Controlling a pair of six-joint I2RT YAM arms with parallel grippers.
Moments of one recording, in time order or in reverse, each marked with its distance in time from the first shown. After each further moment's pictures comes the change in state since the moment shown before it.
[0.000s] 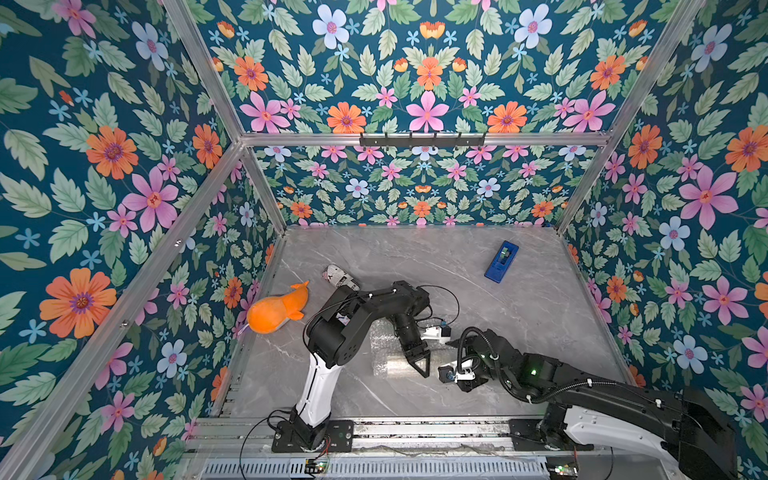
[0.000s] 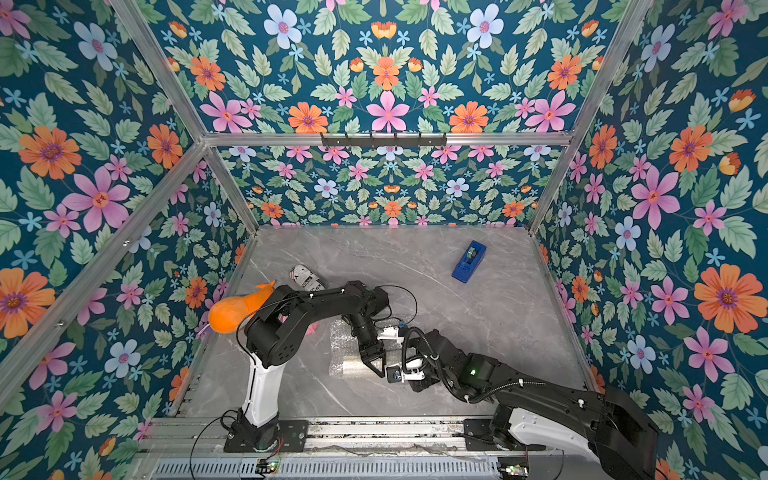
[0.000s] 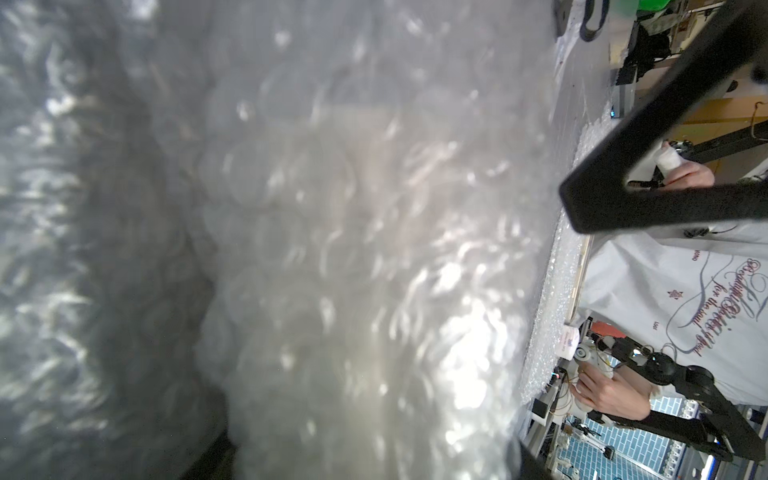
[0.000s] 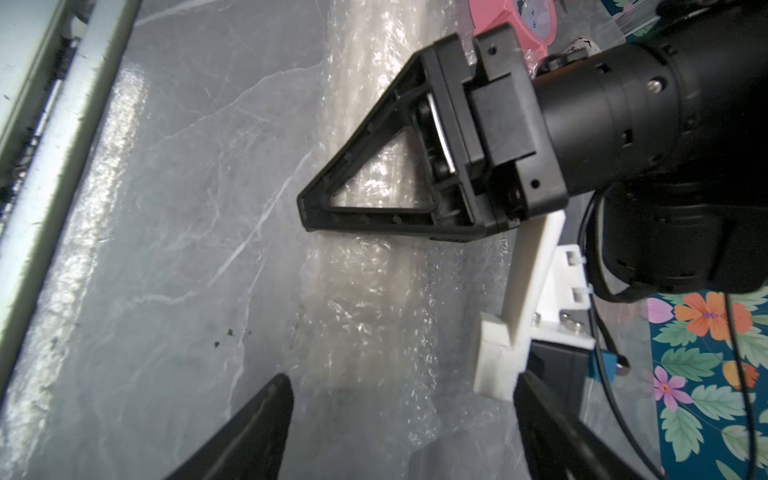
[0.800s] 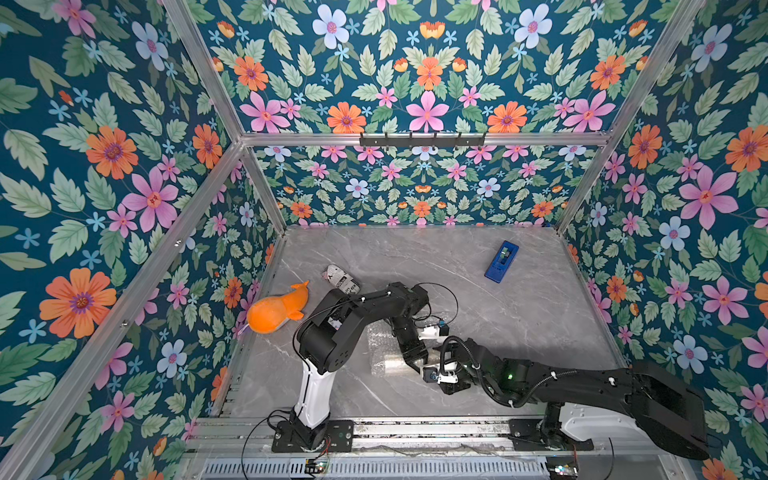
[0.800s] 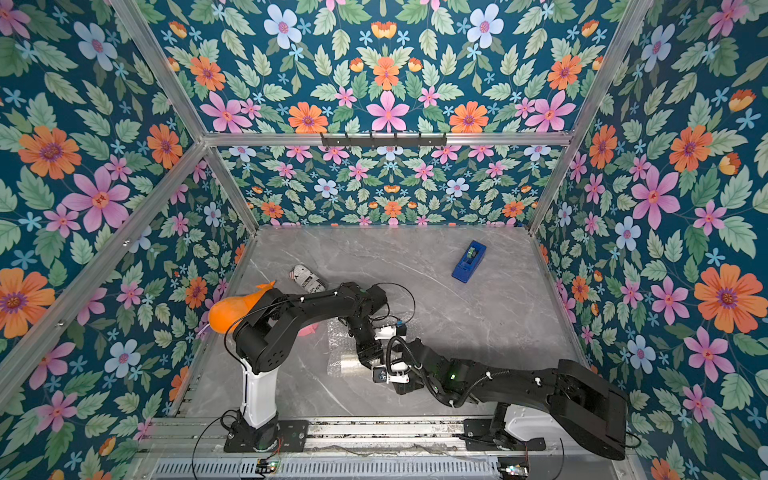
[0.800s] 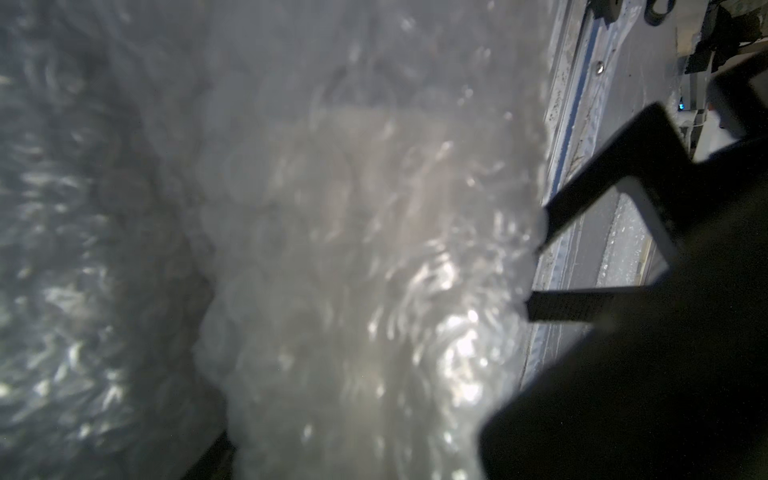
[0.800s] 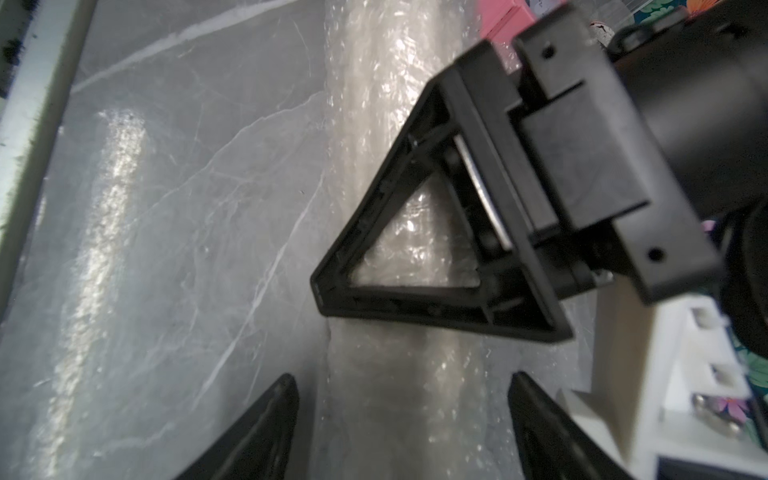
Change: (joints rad) left arm -0.003 -0.080 -0.060 0.101 -0.074 -0.037; right arm 0.097 0.256 -0.038 0.314 0.076 0.162
